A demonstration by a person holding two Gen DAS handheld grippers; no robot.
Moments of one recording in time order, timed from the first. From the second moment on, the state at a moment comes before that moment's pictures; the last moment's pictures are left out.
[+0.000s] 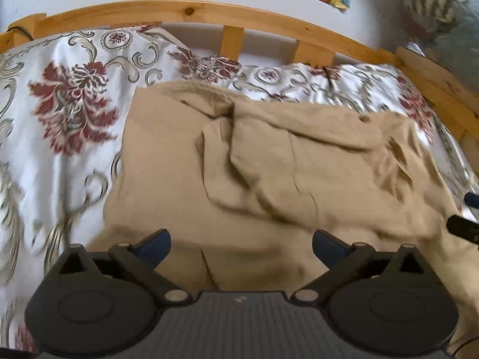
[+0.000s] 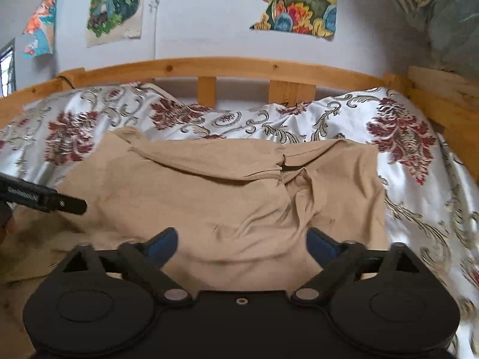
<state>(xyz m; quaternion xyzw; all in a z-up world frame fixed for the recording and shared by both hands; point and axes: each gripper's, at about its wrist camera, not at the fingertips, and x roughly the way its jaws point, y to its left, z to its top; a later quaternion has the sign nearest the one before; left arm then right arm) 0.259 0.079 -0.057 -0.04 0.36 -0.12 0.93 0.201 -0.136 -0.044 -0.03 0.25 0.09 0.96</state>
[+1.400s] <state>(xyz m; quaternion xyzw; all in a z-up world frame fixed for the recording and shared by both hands) 0.046 0.009 -0.065 0.21 0.31 -0.28 0.88 0.054 -0.091 -0.080 -0.21 0.35 0.15 0.90</state>
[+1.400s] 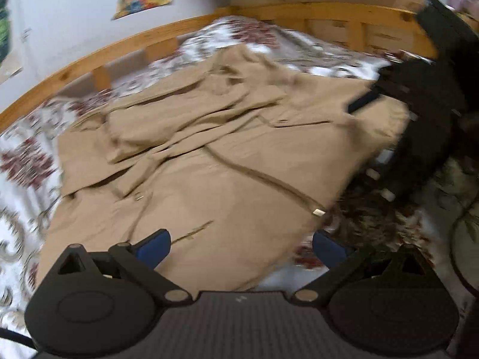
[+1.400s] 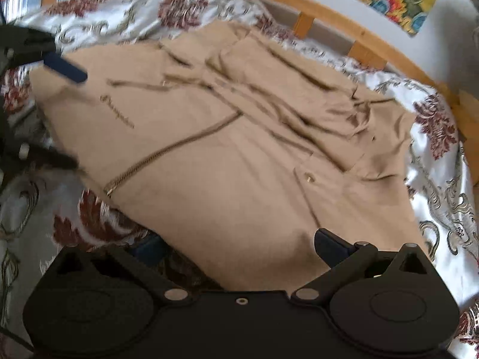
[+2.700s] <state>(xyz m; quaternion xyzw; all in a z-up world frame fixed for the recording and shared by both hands) 0.087 -0.004 -0.029 0.19 0.30 -0.25 0.90 0.062 -0.092 -0.074 -0.19 0.30 0.13 0.92</state>
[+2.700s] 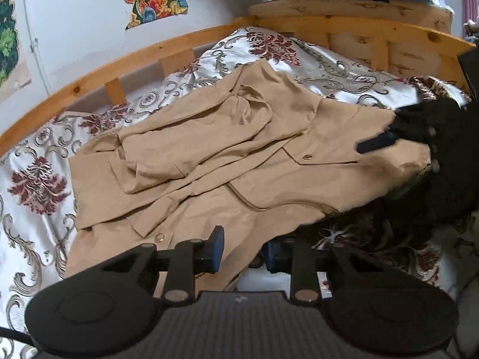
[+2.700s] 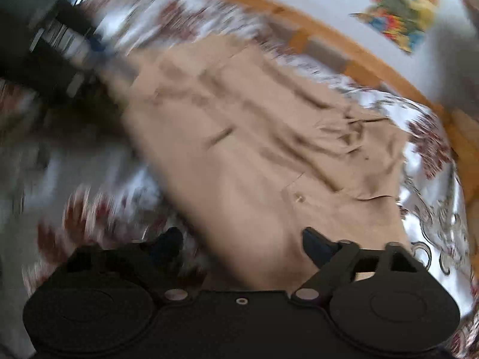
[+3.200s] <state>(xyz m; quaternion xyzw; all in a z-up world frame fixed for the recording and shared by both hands) 0.071 -0.009 -0.080 0.34 0.28 -0.11 0.89 0.068 -0.119 -0.044 -0.02 0.25 0.14 0.96</state>
